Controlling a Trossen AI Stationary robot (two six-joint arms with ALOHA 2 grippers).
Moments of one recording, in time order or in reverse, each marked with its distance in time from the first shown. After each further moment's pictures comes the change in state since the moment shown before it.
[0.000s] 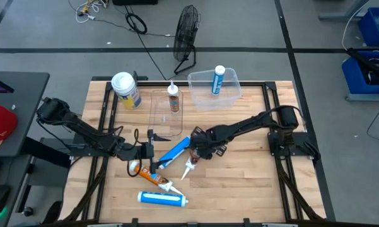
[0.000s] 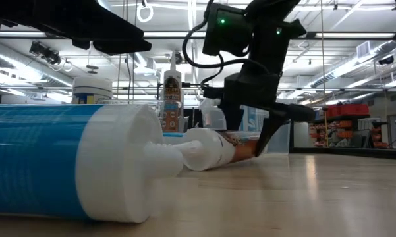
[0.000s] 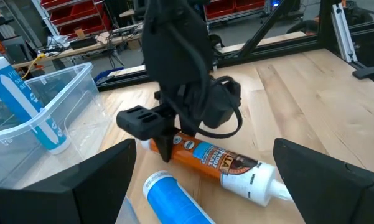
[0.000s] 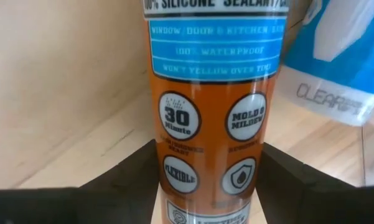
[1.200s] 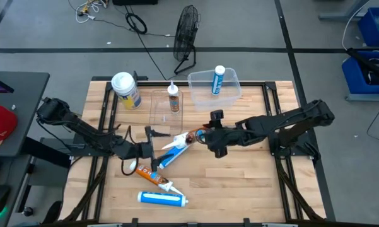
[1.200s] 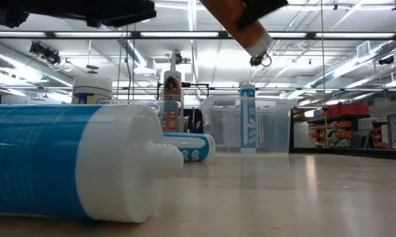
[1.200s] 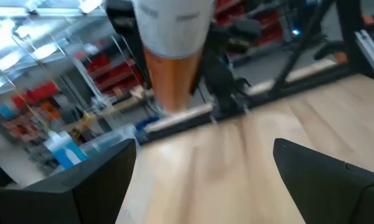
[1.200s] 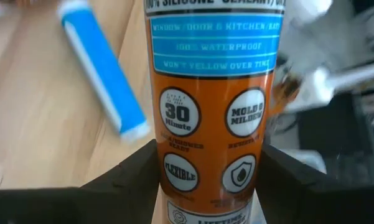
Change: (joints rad) left arm 0.008 0.000 -0.001 0.266 -0.048 0.344; right arm 0.156 -0.429 0.111 -0.021 0.254 0.612
